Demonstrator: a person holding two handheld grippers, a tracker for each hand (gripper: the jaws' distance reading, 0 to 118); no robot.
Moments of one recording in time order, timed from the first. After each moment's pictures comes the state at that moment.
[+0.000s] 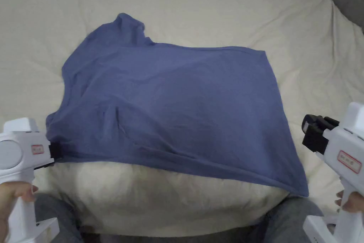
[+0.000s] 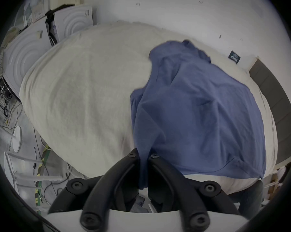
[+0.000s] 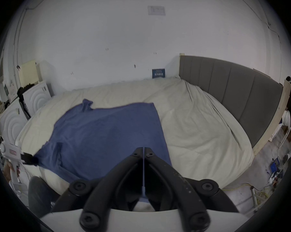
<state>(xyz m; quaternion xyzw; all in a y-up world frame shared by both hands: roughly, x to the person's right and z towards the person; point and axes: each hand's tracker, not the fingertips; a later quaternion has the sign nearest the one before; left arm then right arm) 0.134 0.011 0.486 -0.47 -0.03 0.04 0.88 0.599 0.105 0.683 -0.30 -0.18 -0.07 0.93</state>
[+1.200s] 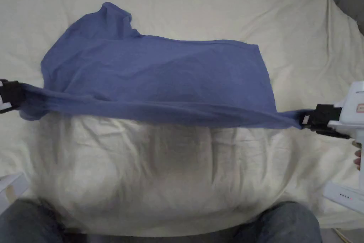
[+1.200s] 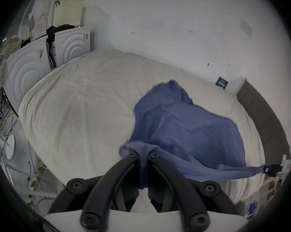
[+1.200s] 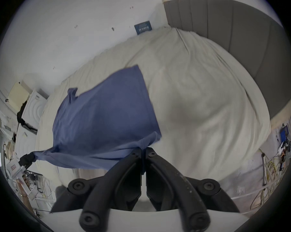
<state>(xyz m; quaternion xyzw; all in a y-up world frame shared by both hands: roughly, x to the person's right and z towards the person) 0.143 0.107 0.431 -0.38 -0.05 0.08 0.92 0.716 0.102 0.598 -0.45 -0.15 -0.24 0.85</state>
